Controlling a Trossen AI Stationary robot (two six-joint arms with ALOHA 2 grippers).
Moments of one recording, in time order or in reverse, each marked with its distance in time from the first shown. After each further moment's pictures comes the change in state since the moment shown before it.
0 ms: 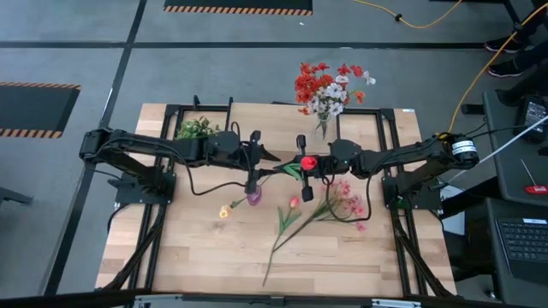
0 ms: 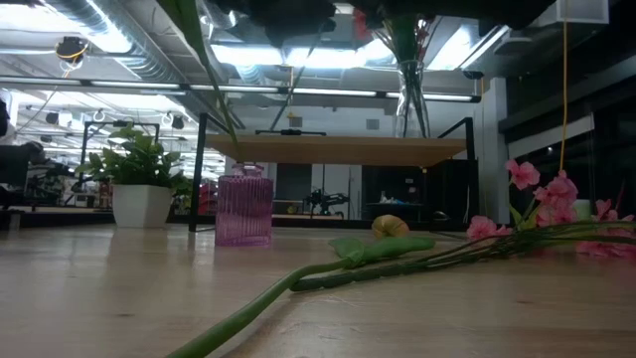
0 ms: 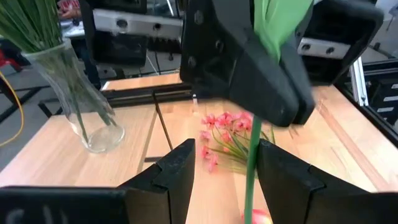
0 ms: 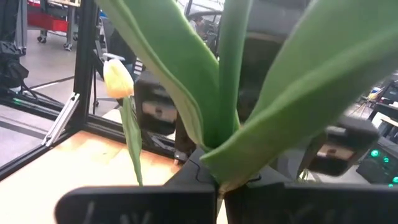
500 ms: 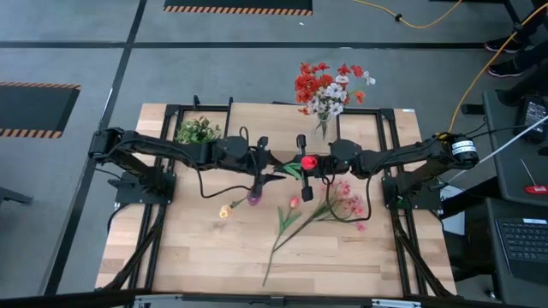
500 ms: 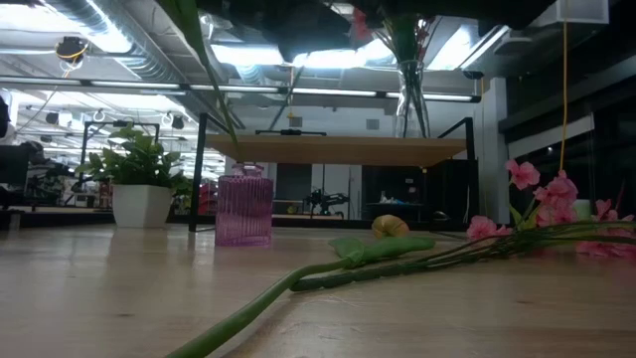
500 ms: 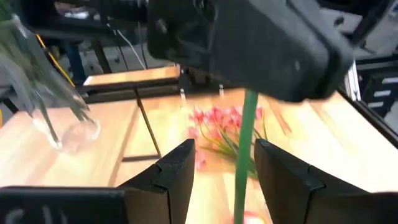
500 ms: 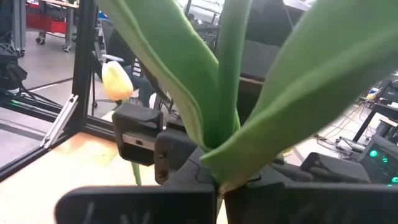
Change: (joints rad) left arm -0.004 0.089 -0.008 0.086 0.037 -0.010; right arm 0.000 0.001 0.000 0.006 0.004 0.002
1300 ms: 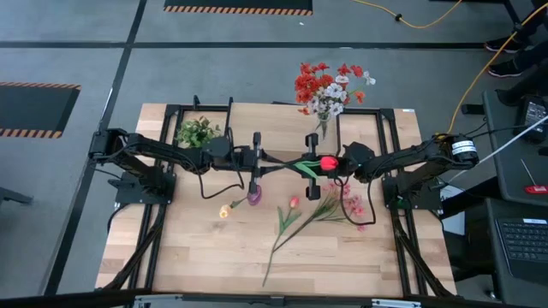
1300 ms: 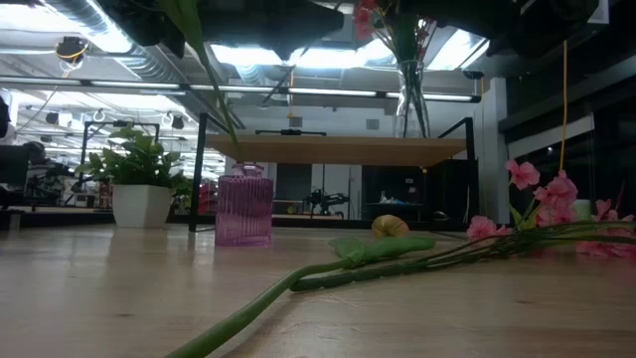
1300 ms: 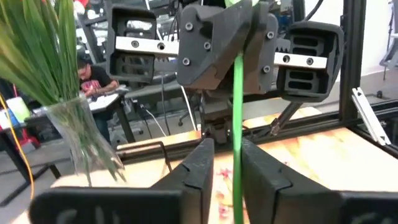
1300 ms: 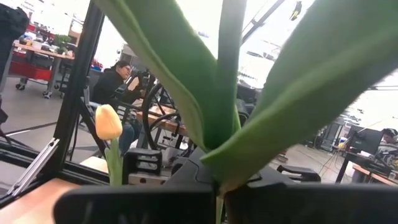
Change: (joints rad) left arm 0.040 0.001 -0.235 0.565 0.026 0.097; right arm -0.001 0.001 -0.171 0.424 0.001 -0.021
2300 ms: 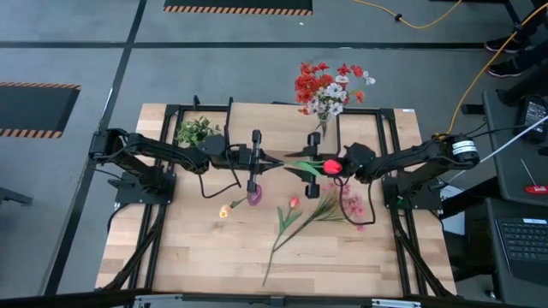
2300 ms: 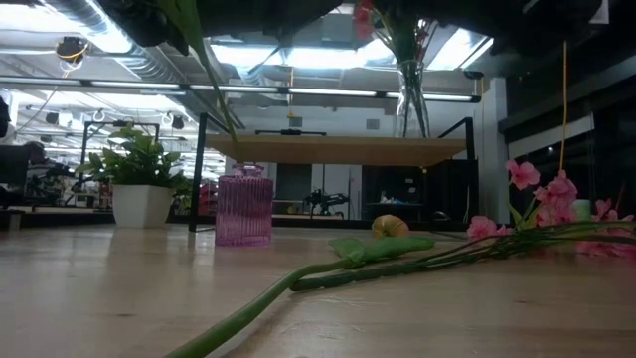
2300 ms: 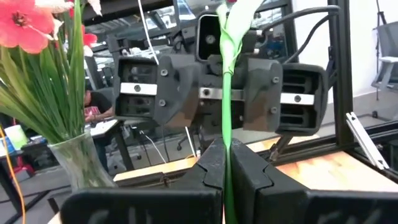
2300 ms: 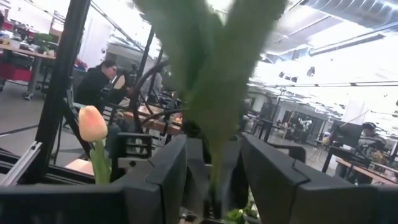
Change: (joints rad) left arm 0.004 0.000 0.000 0.109 0.048 0.008; right arm 0.006 -0.004 -0.007 0.016 0.071 -0.002
